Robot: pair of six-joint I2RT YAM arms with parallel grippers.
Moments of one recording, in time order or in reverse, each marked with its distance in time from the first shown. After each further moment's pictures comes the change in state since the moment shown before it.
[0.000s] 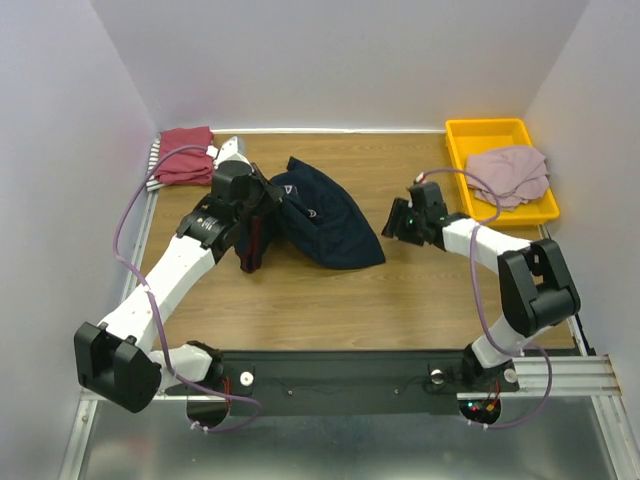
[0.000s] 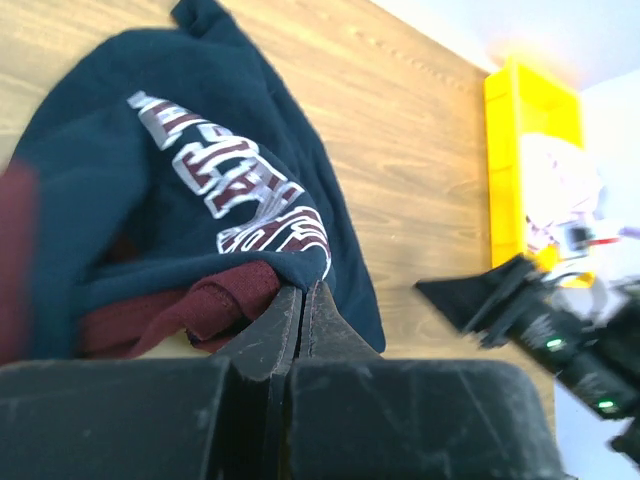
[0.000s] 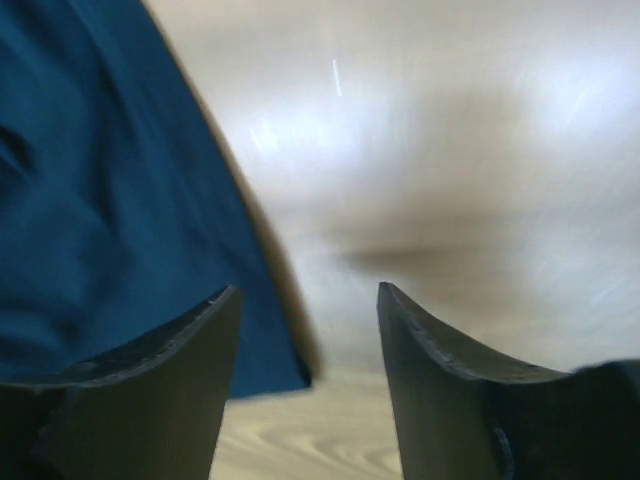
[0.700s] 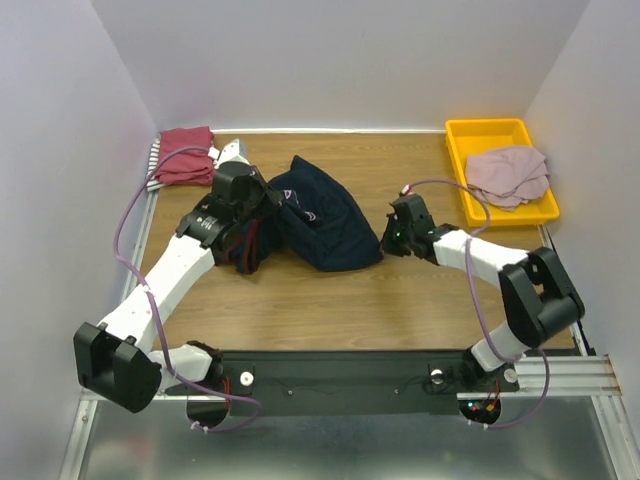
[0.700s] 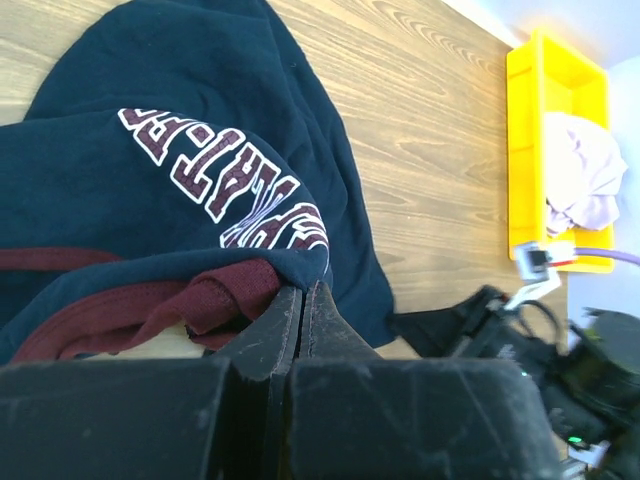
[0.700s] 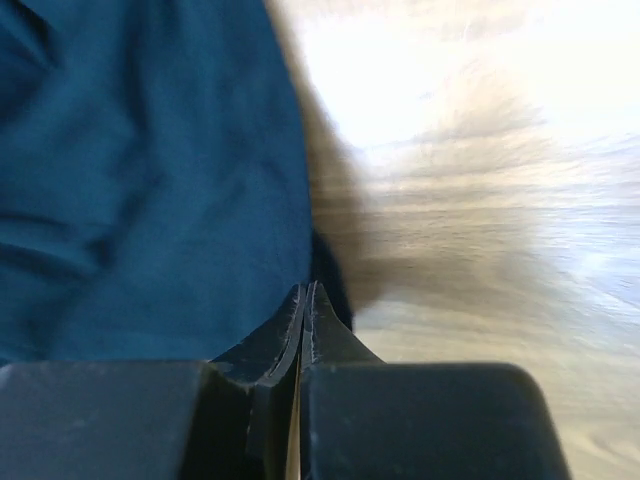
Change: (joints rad) left arm 0.000 -0.001 -0.011 -0.040 0.013 0.007; right arm 0.149 -0.013 -0.112 0.031 0.016 0.098
